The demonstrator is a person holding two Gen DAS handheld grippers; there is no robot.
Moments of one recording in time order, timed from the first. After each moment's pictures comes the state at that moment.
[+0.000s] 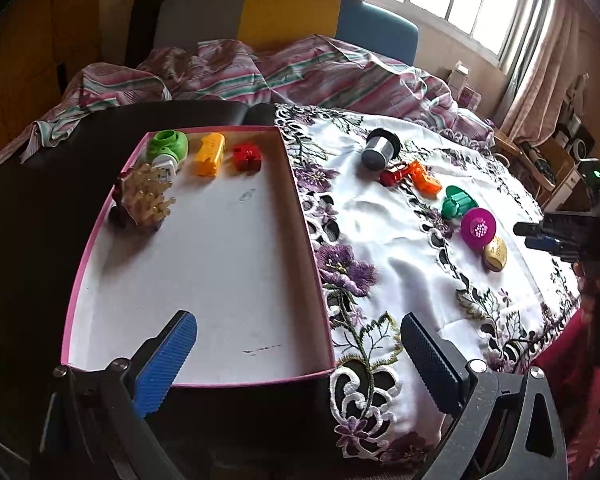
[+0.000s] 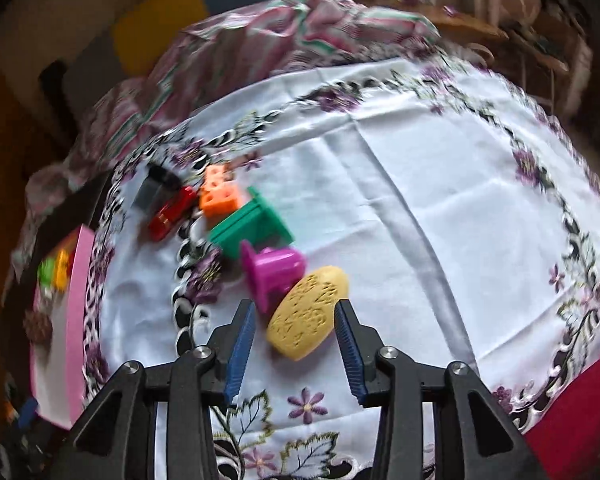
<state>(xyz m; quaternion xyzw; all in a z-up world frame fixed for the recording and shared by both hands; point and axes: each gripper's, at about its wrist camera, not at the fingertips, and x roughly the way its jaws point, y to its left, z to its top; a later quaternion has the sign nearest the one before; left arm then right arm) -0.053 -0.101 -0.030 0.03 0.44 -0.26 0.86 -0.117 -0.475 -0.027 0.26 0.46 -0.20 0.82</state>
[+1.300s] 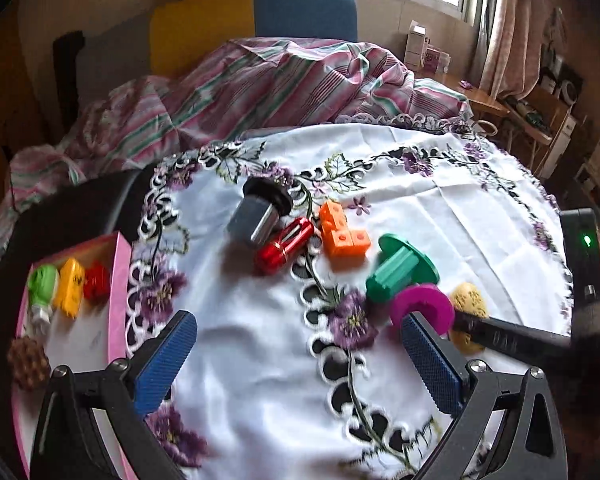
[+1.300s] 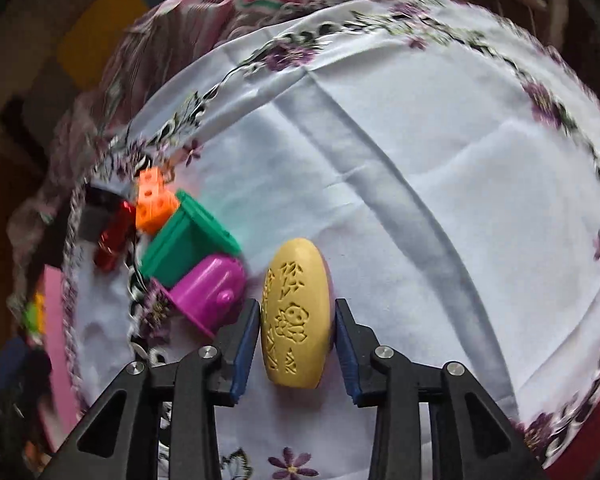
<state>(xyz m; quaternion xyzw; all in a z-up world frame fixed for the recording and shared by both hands) -0.009 -0.323 -0.010 0.14 0.42 -0.29 0.85 -0.093 -0.505 -0.078 0.32 0.49 -0.22 0.78</state>
